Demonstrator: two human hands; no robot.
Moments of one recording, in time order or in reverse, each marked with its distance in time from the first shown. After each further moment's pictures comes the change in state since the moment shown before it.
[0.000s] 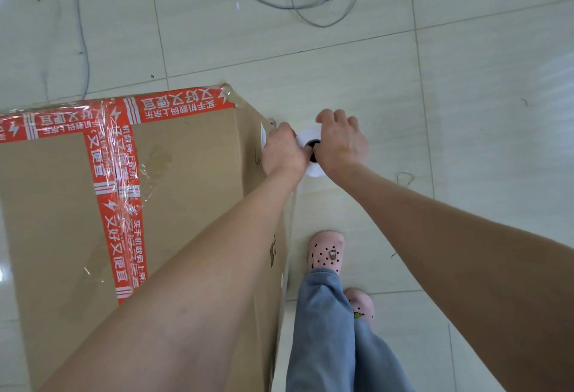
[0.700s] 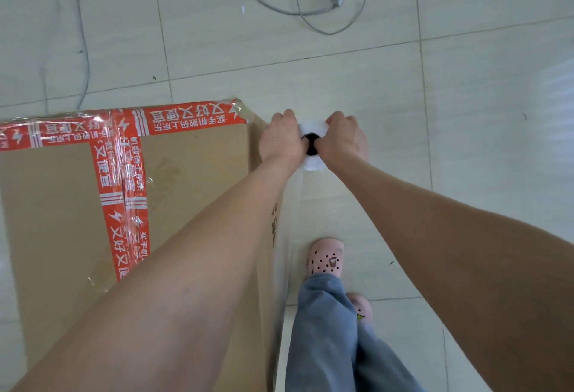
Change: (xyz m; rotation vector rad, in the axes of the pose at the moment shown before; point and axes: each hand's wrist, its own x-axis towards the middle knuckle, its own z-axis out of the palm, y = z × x) left_hand 0.039 0.009 -0.030 0.231 -0.032 0.153; right_hand 0.032 -0.024 -0.013 0.160 -0.077 0.227
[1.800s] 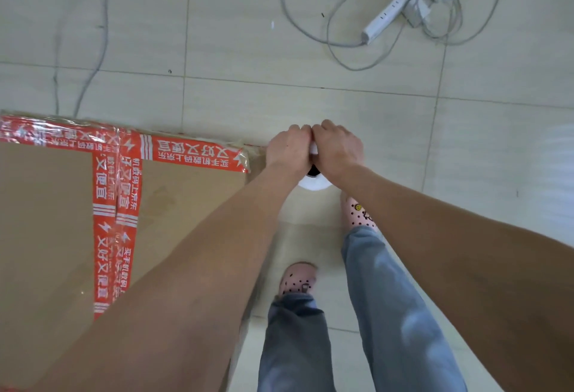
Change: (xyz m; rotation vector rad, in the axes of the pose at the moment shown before) left_hand 0.061 0.026 -0.032 0.118 -0.018 0.055; right_hand 0.067 -0.048 -0.049 -0.509 -0.078 -0.553
